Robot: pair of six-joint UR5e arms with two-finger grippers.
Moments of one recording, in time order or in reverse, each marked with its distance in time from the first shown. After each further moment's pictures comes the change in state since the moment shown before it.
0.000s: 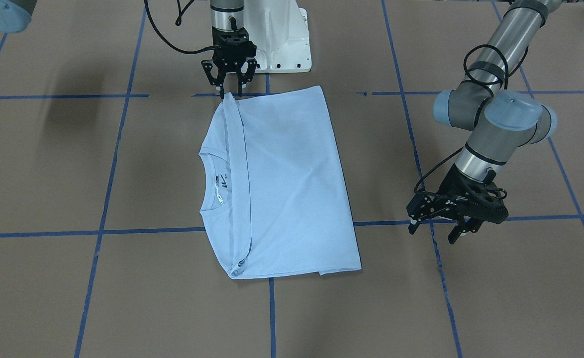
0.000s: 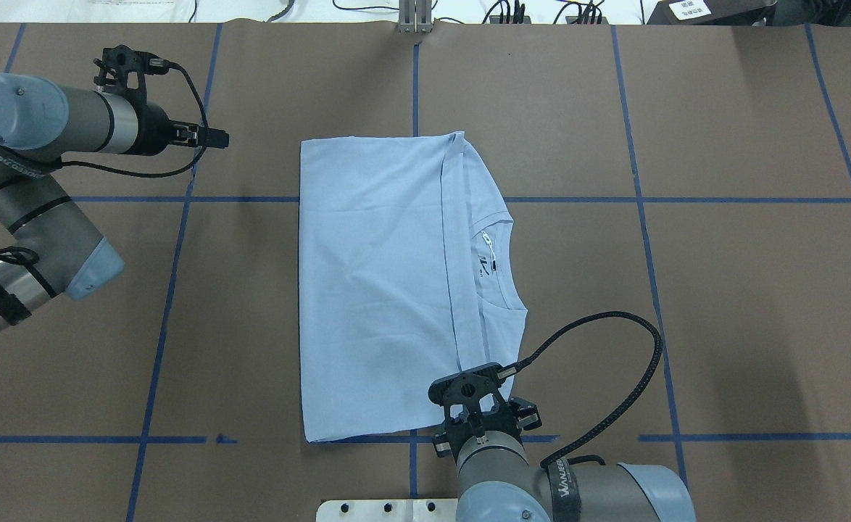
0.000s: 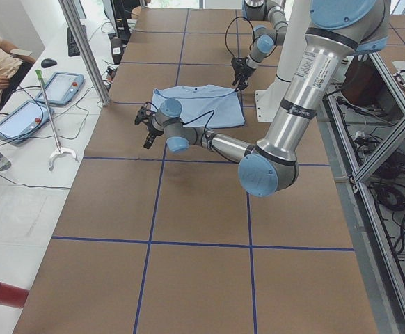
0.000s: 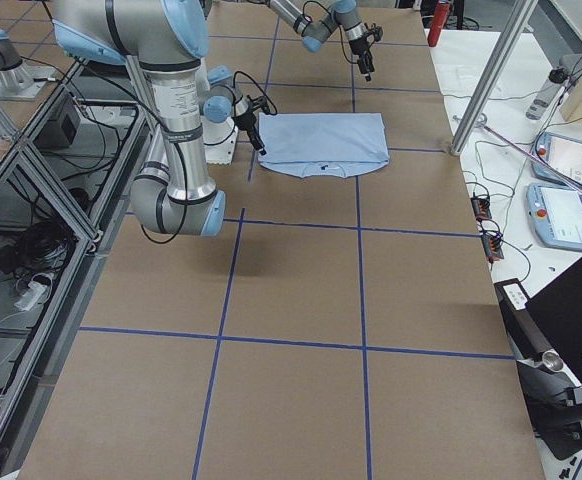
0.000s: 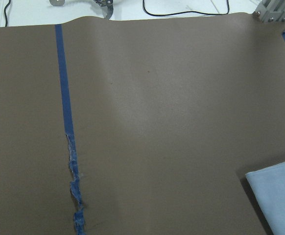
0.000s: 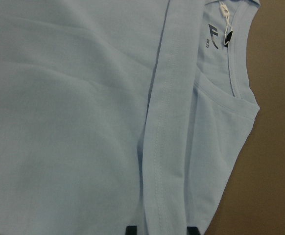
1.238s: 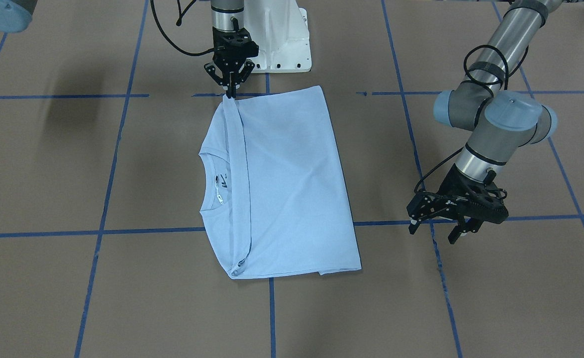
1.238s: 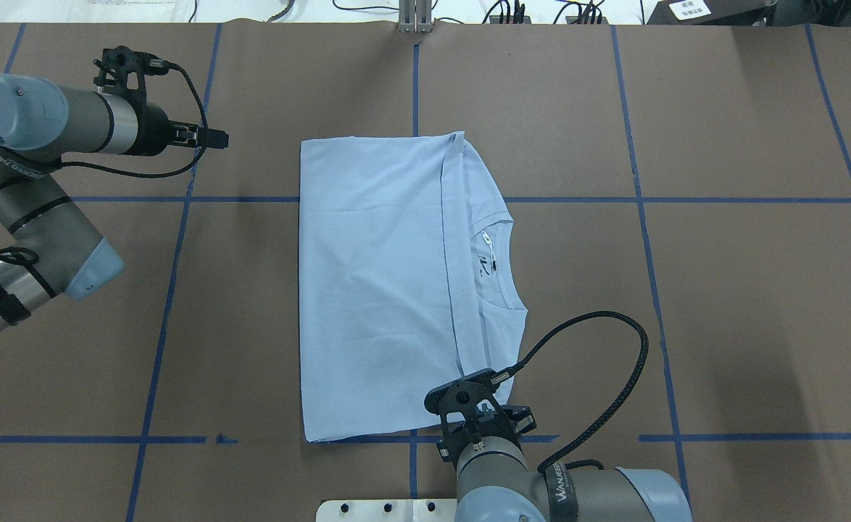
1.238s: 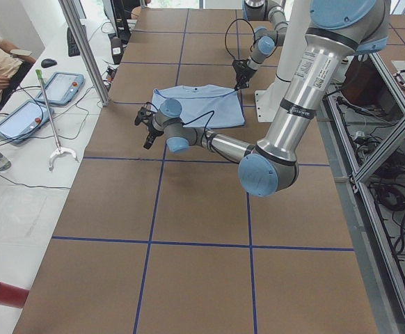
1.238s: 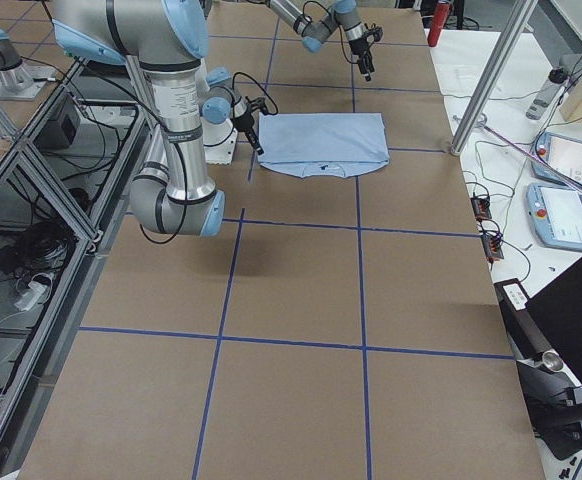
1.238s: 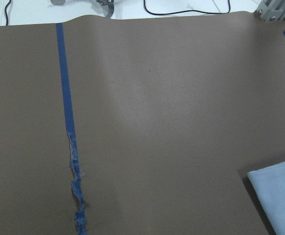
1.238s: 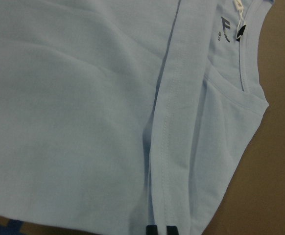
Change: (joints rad) left arm 0.000 0.000 0.001 -0.001 -0.001 0.001; right arm -0.007 0.000 -0.006 -0.001 0.007 -0.040
